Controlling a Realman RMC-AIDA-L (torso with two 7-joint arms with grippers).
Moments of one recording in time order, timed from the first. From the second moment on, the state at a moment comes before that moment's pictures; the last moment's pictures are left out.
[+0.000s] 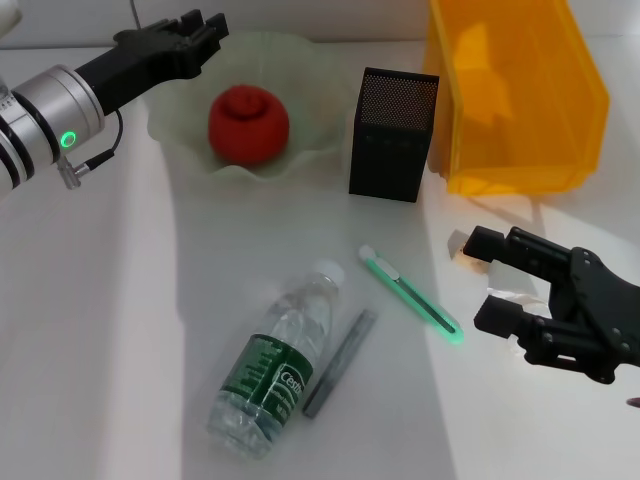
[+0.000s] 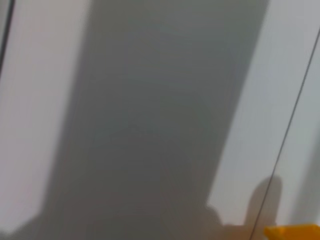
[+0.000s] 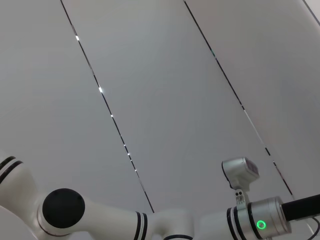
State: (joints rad) left arm -0.68 -2.08 0.72 0.36 1.45 1.00 -1.22; right arm 0.38 2.08 -0.51 -0.32 -1.89 -2.04 1.14
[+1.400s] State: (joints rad) left arm -0.32 -2.00 0.80 0.75 1.81 1.84 -1.42; right arm 0.47 2.07 -0.92 -1.70 -2.41 -2.08 2.29
